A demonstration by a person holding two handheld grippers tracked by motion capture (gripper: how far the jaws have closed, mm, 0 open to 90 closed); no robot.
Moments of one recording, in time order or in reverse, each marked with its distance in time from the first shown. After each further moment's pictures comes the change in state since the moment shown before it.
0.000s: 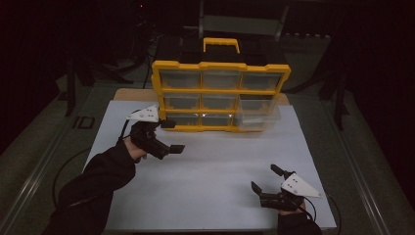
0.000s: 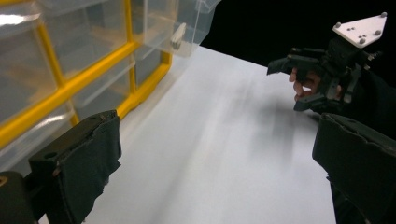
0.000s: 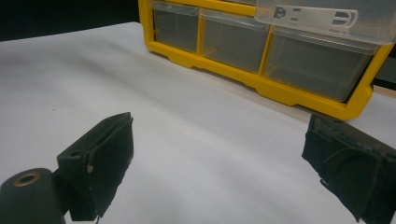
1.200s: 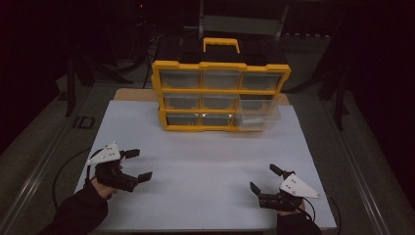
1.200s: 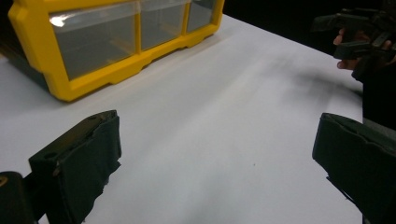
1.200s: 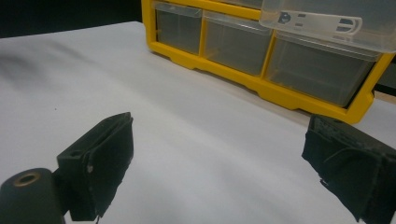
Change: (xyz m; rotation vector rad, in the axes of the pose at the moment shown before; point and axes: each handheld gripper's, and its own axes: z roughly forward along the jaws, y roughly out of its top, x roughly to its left) left arm -0.029 -0.116 -0.056 -0.053 0.221 -0.108; right arm 0.004 0.003 0.000 0.000 -0.003 -0.022
